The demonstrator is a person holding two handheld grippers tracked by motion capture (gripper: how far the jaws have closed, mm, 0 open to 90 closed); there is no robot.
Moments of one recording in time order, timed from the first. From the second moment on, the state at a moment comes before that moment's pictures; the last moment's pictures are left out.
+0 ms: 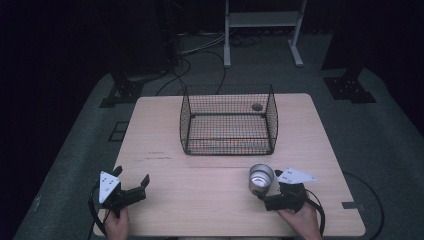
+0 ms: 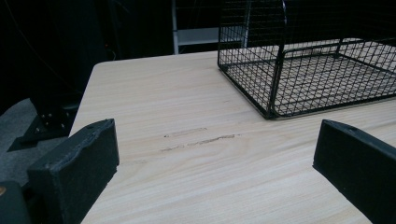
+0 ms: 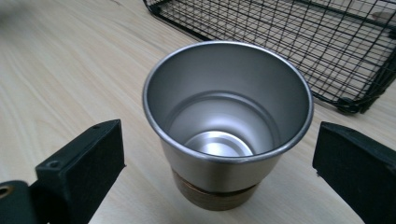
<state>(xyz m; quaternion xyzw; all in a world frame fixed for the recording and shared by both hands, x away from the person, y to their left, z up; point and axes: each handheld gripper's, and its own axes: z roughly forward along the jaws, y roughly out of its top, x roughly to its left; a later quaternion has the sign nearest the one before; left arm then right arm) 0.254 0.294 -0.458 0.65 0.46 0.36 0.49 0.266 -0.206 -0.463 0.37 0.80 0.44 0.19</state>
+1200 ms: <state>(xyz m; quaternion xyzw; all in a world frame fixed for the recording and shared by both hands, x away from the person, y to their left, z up) 0.254 0.294 -0.457 0.65 0.46 0.37 0.48 0.282 -0.196 -0.464 0.38 0.80 0.43 0.17</state>
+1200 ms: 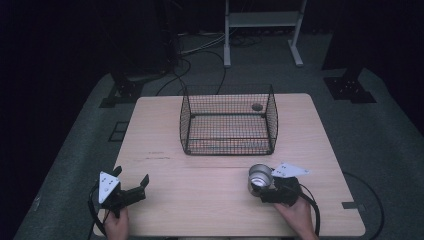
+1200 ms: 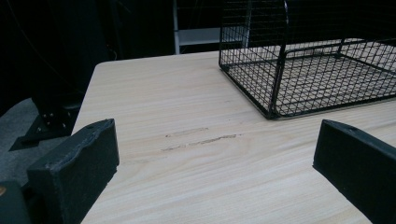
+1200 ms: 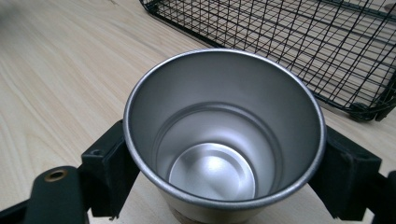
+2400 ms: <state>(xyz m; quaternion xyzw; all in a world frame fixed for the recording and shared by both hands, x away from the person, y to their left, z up) 0.255 0.294 -0.458 0.65 0.46 0.37 0.49 0.285 -0.199 -0.415 0.35 0.81 0.45 0.17</state>
